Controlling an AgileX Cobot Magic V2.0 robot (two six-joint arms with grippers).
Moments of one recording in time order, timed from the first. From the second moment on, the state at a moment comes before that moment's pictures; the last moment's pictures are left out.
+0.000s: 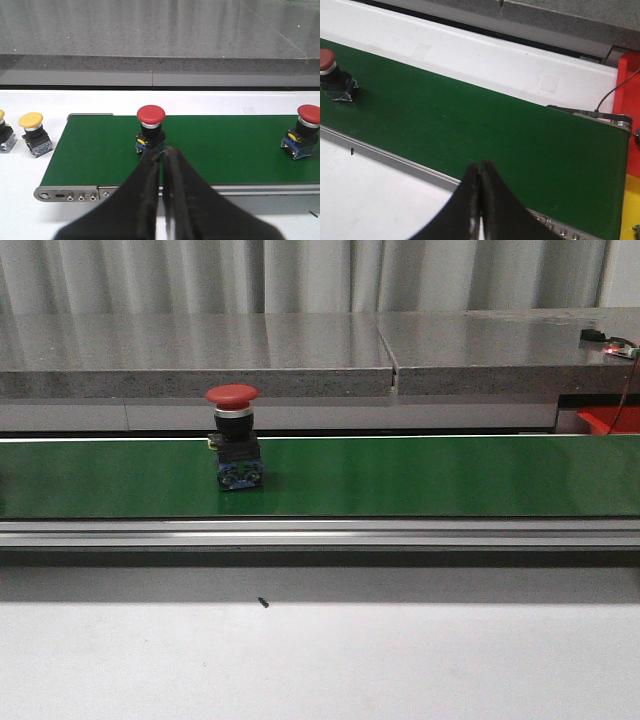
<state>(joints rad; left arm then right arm) -0.03 0.25 -0.41 -0.11 0.49 0.01 0.02 0.80 -0.77 0.42 0.64 -0.45</state>
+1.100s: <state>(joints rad) -0.03 0.25 -0.41 -0.11 0.49 0.01 0.05 1.08 -0.98 0.56 0.80 -0.45</state>
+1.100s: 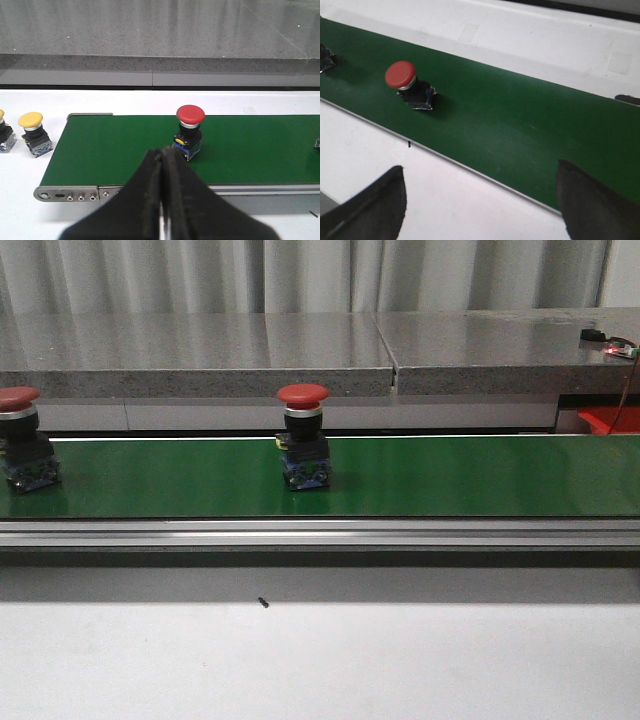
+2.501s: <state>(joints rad) -0.03 0.25 -0.41 -0.11 0.49 0.01 0.37 1.81 -1.41 0.39 0.77 -0.47</state>
